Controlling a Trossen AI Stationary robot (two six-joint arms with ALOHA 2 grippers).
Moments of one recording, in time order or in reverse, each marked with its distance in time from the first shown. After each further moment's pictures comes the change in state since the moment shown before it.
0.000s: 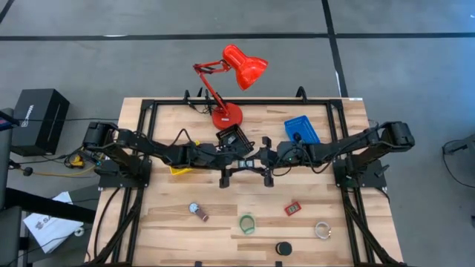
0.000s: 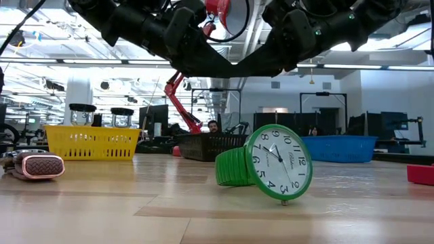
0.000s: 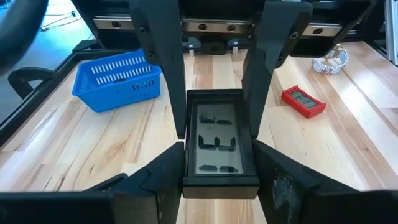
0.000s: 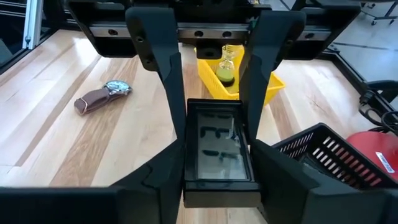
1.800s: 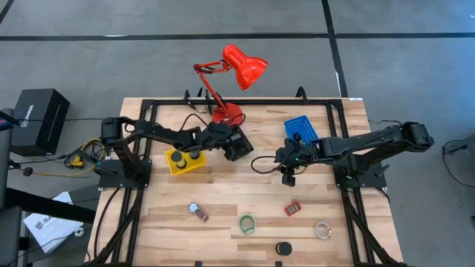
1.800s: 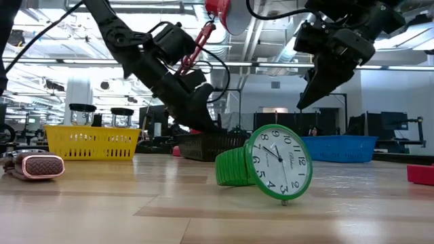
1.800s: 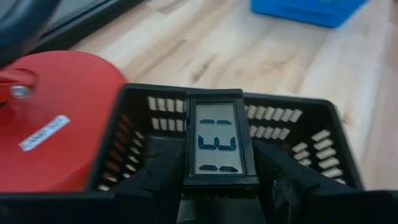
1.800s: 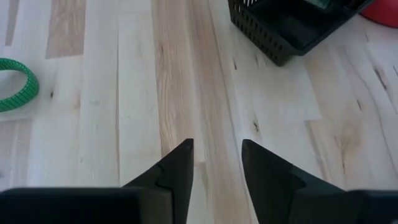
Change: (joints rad) left arm 0.282 0.161 0.021 -0.132 -0.125 -0.322; right arm 0.000 -0.229 0.000 -0.725 0.026 0.232
